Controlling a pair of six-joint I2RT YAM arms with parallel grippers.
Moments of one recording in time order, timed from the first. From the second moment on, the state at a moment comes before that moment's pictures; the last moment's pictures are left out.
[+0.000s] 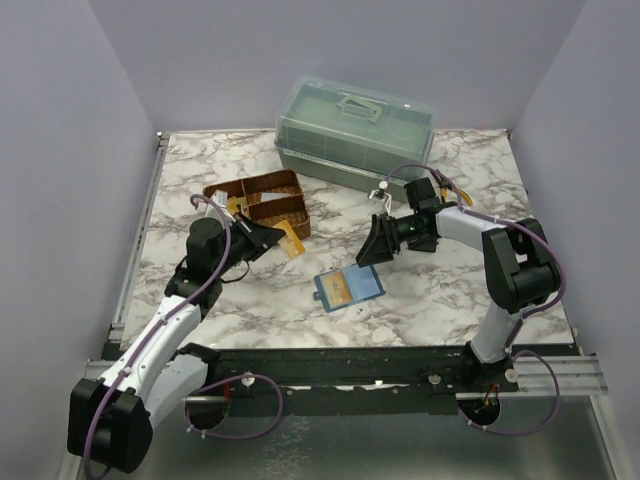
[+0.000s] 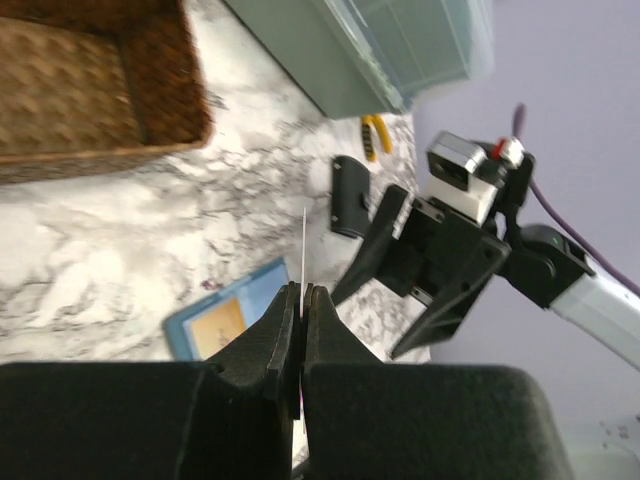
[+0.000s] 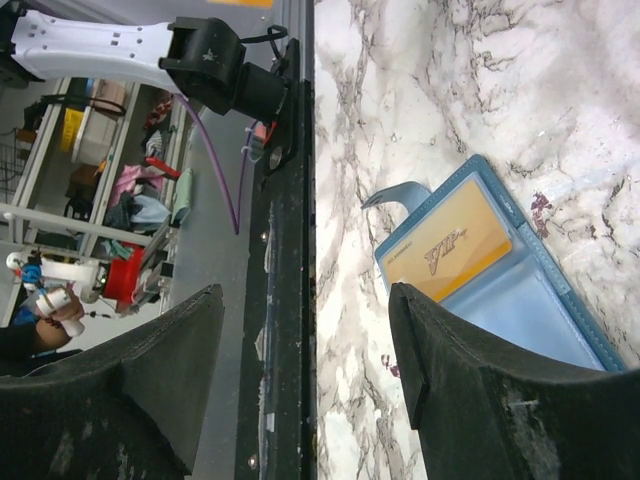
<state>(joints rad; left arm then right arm) -0.32 0.89 0.52 0.12 0.31 -0.98 0.31 1.80 1.05 -0.35 -1.39 -0.17</state>
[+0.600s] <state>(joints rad) -0.02 0.92 0.54 0.02 0.34 -0.98 0.31 1.80 1.05 -0.37 -1.38 -0.19</state>
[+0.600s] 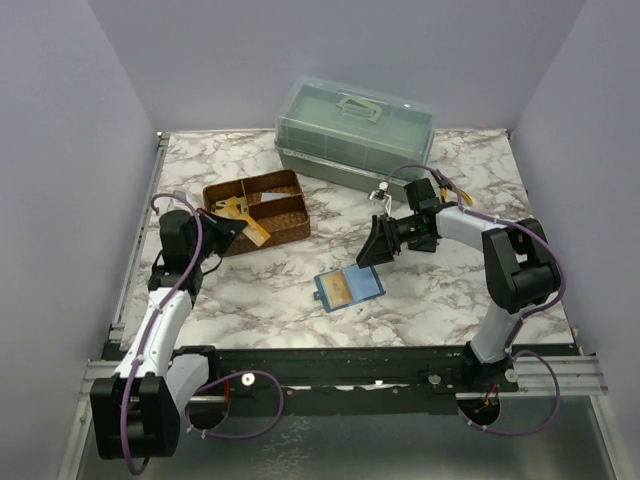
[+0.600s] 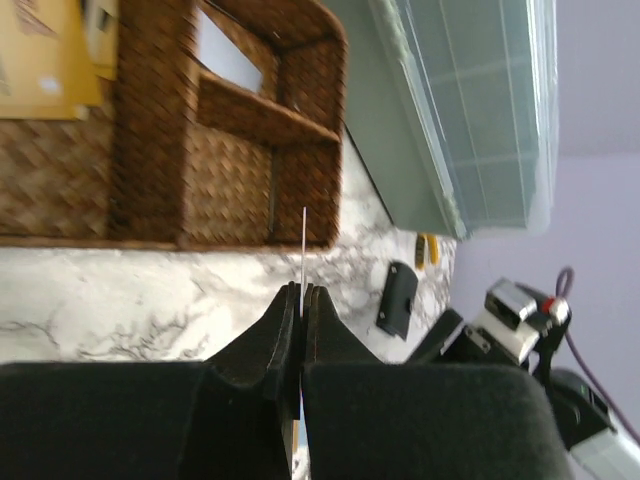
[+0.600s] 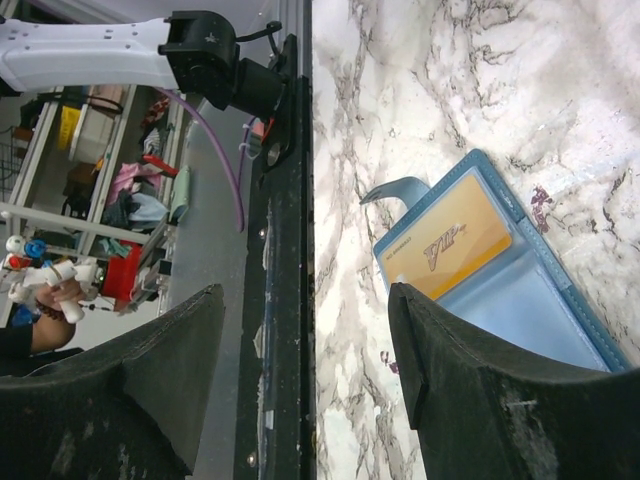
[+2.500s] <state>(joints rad) 0.16 1.78 1.33 -0.32 0.29 -0.36 0.31 1.80 1.06 -0.40 -1.39 -0.21</state>
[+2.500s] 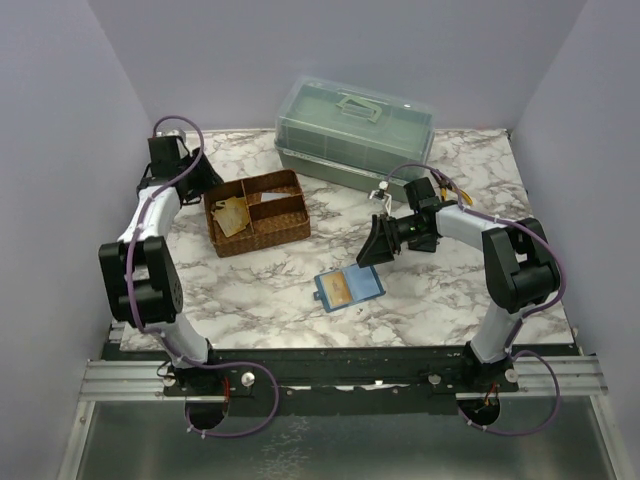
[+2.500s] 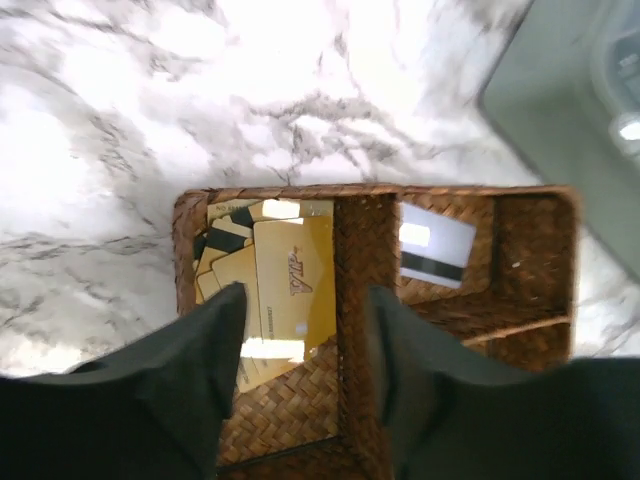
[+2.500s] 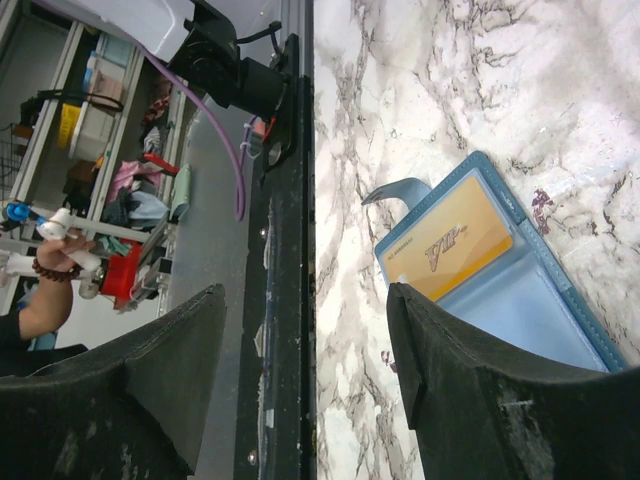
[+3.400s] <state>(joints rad) -0.11 0.85 0.50 0.13 0.60 -0.99 0.35 1.71 0.97 -0.34 -1.37 -0.28</state>
